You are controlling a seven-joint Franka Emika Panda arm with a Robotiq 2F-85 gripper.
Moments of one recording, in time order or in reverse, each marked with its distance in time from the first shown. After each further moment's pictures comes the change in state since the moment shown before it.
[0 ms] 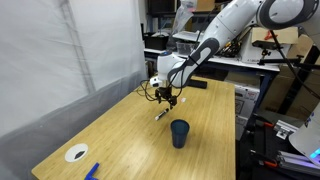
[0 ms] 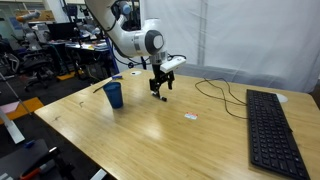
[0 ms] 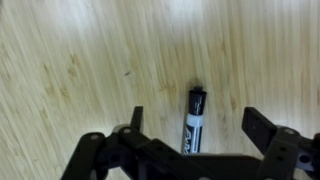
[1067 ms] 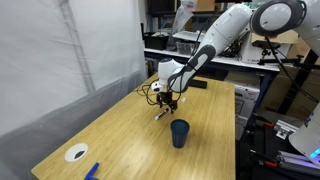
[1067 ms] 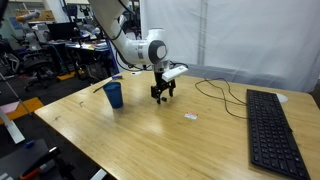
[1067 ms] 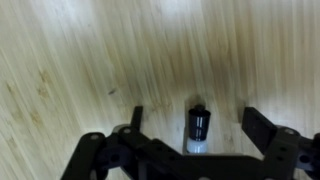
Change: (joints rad) arm -0.033 0.083 0.021 0.039 0.002 0.011 0.006
